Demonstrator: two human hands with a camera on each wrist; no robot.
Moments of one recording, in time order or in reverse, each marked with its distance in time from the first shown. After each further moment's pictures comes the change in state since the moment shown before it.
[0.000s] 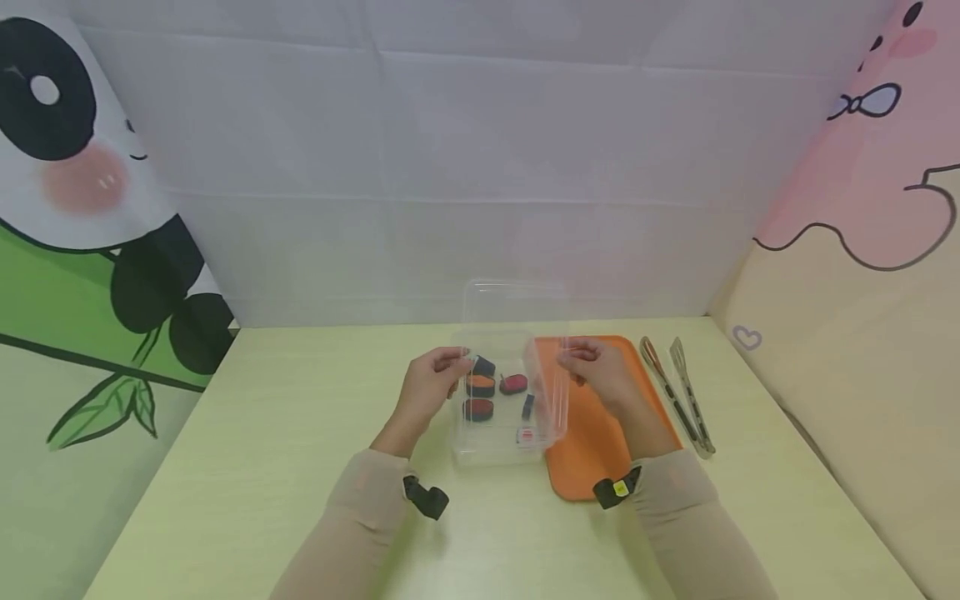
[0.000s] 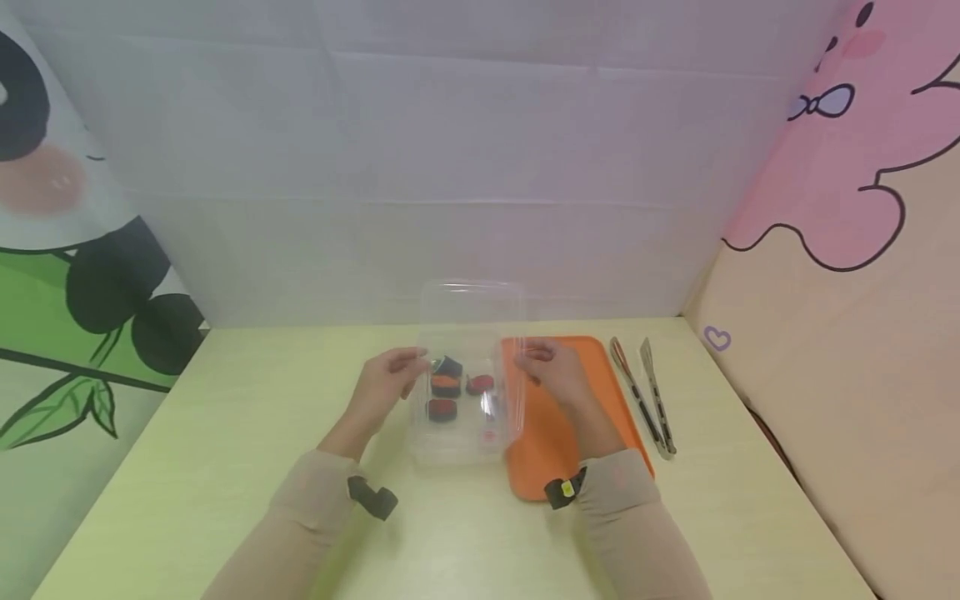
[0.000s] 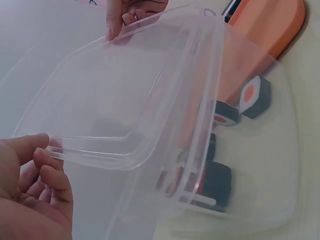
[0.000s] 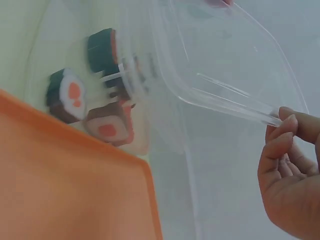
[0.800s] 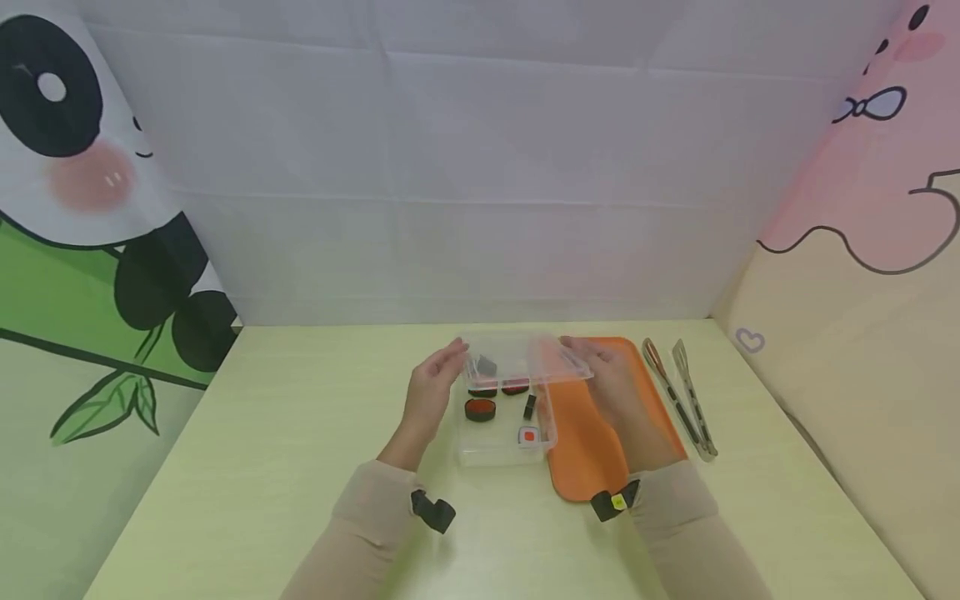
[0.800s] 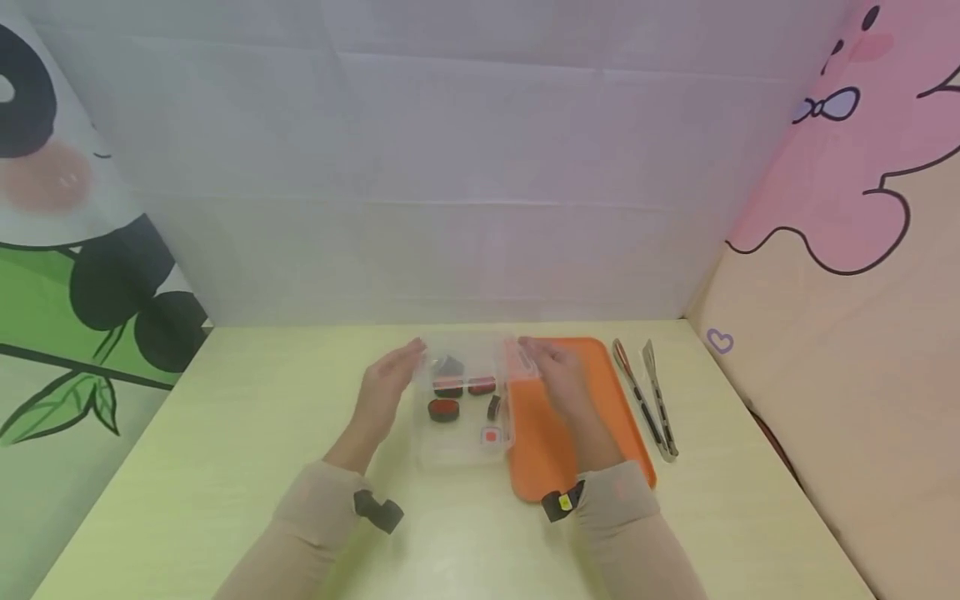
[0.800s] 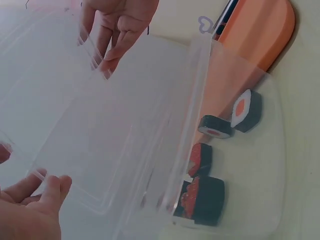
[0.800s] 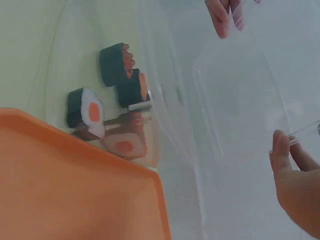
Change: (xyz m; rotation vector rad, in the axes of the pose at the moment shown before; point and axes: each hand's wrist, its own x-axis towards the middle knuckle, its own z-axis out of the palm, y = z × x) left_hand -0.017 0.005 0.008 -0.178 0.053 0.120; right_hand -0.012 0.000 0.012 0.289 0.035 -0.154
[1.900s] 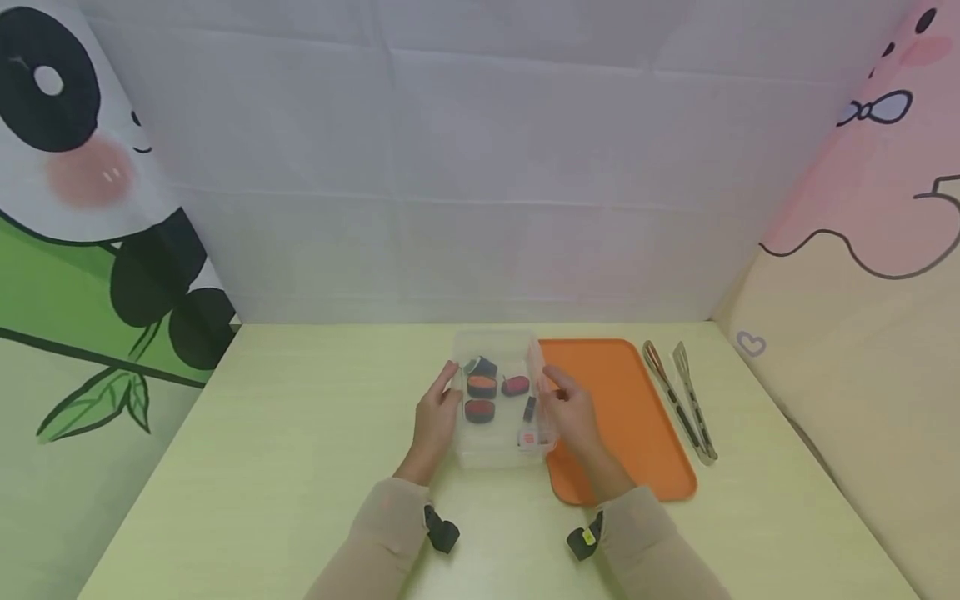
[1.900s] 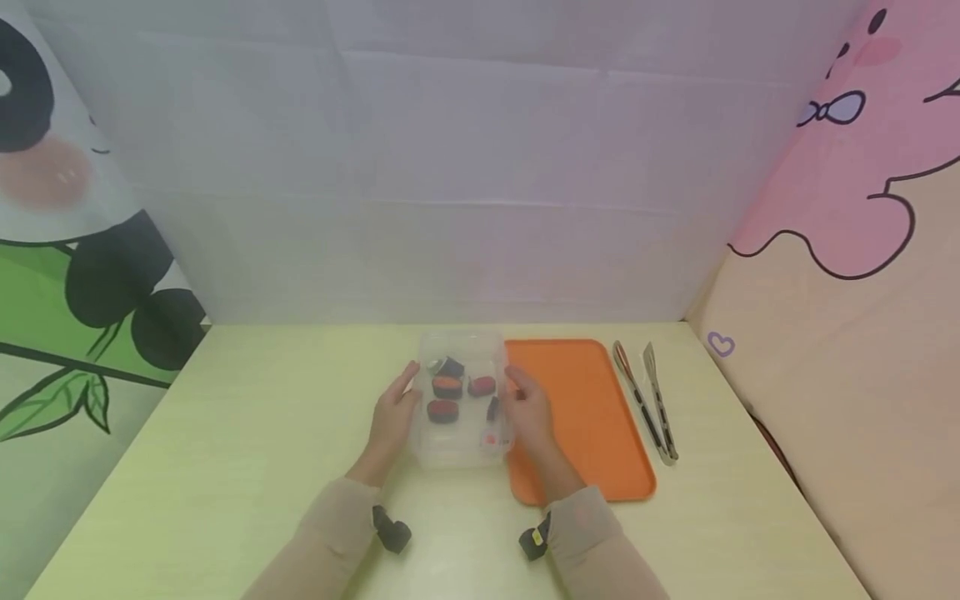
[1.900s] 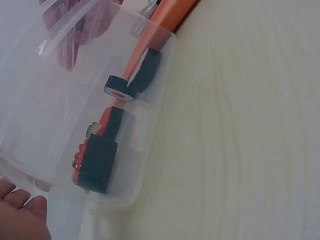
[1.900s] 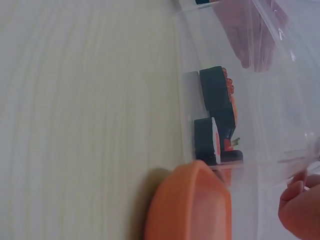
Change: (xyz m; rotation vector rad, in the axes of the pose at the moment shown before) left_hand -0.005 -0.067 0.007 0.166 0.106 -0.068; right_hand -0.010 0.067 0.029 -0.368 0.162 0.056
